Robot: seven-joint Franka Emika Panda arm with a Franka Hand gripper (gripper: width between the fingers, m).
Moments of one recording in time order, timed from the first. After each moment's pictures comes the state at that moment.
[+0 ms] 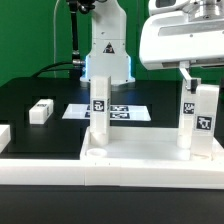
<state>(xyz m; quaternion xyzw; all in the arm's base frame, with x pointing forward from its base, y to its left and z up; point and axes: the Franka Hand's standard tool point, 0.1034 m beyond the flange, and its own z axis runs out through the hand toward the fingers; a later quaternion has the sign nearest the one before) 0.638 0.109 0.130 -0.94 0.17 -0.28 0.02</state>
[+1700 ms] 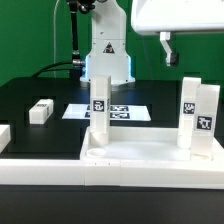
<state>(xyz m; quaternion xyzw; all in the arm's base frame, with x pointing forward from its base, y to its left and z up) 0.656 0.090 0.175 -0.97 0.23 -0.11 0.02</state>
